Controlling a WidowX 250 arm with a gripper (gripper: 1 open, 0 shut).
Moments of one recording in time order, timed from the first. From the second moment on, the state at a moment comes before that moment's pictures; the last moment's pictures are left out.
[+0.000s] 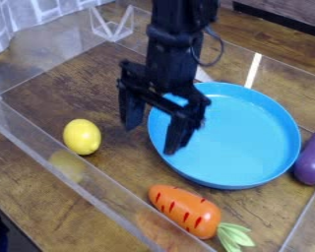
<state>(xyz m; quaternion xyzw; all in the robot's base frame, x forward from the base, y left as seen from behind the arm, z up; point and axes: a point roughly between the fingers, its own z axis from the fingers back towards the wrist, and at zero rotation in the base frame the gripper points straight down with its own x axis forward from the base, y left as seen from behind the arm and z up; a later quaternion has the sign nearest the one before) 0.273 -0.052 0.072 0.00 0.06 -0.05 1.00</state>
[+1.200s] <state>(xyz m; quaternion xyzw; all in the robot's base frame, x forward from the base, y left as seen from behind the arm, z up) 0.258 -0.113 0.019 0.00 0.01 -0.12 0.99</state>
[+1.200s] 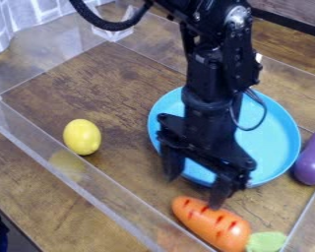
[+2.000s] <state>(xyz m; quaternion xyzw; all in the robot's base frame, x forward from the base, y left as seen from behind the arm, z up) 0.253 -0.132 0.018 -0.02 0.03 -0.15 0.99</state>
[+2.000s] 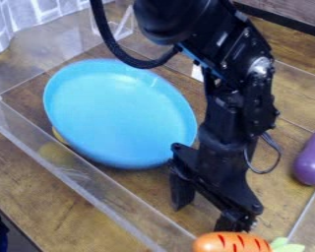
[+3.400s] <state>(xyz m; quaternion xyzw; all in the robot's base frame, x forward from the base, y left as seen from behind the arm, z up) 0.255 -0.166 0.019 -0.06 0.03 -0.19 0.98</state>
